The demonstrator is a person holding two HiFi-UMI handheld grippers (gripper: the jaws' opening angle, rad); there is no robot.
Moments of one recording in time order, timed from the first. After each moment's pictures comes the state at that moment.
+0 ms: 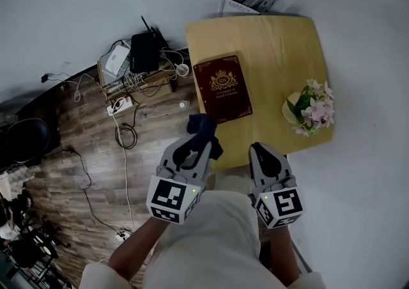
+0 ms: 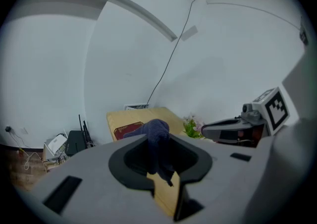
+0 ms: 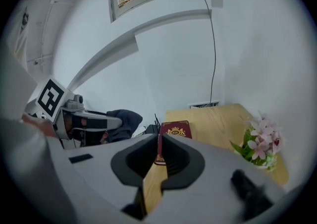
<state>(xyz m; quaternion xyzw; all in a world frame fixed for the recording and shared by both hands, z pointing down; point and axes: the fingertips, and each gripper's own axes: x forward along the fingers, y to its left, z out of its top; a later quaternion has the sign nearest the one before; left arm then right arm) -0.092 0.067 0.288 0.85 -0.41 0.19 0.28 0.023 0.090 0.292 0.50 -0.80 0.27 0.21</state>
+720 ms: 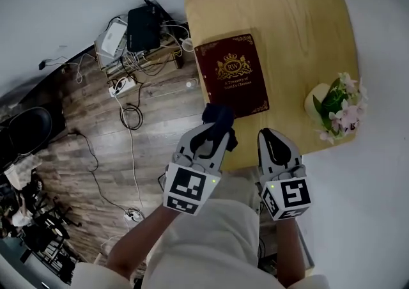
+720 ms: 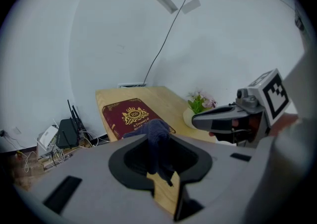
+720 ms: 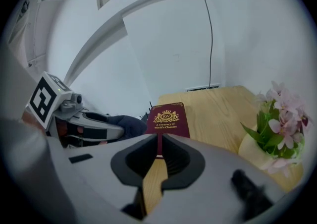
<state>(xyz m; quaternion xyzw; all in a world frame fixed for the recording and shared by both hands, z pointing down) -0.055 0.050 0.403 0.84 -0.36 0.28 0.30 0.035 0.057 0.402 0.48 -0.78 0.31 0.24</state>
